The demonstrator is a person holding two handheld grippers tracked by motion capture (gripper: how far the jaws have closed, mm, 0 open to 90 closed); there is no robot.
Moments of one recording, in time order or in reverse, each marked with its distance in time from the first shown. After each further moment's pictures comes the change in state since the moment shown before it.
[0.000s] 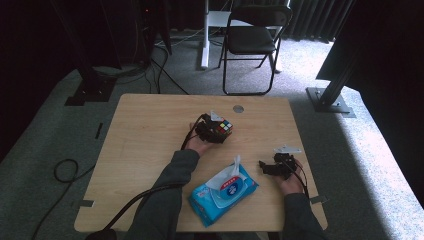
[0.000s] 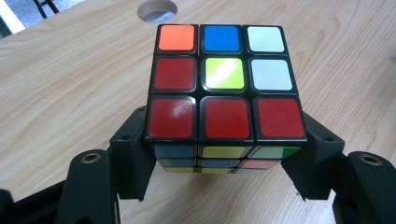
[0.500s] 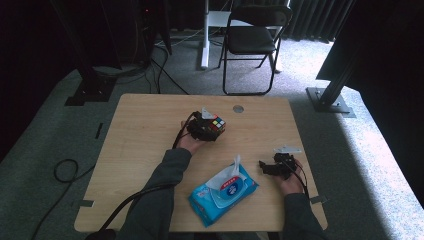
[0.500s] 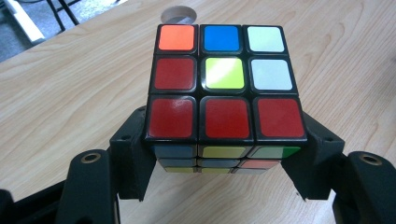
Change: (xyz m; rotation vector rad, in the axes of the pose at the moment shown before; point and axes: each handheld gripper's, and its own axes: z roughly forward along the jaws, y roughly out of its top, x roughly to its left) left arm 0.014 -0.005 -0.024 -0.015 0.022 0.000; right arm 0.000 0.000 0.000 0.000 0.000 0.000
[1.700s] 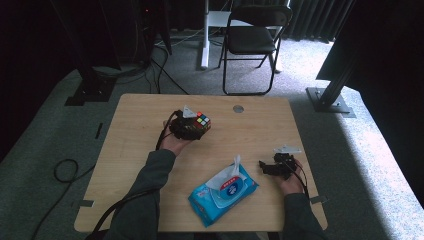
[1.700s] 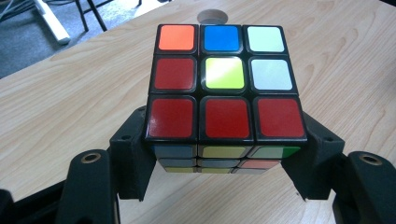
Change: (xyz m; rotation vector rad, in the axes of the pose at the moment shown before) left arm 0.030 -0.021 -0.047 -0.035 0.046 -0.048; right arm 0.000 0.000 0.000 0.000 0.000 -0.001
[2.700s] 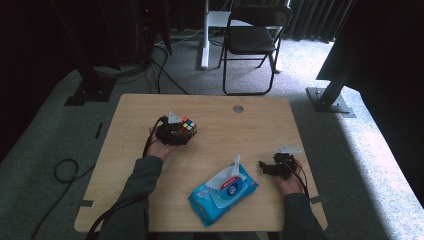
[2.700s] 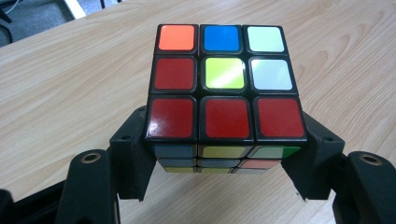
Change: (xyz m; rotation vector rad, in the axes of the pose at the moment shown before) left arm 0.022 -0.038 -0.016 0.030 0.047 -0.046; right arm 0.000 0.000 0.000 0.000 0.000 0.000
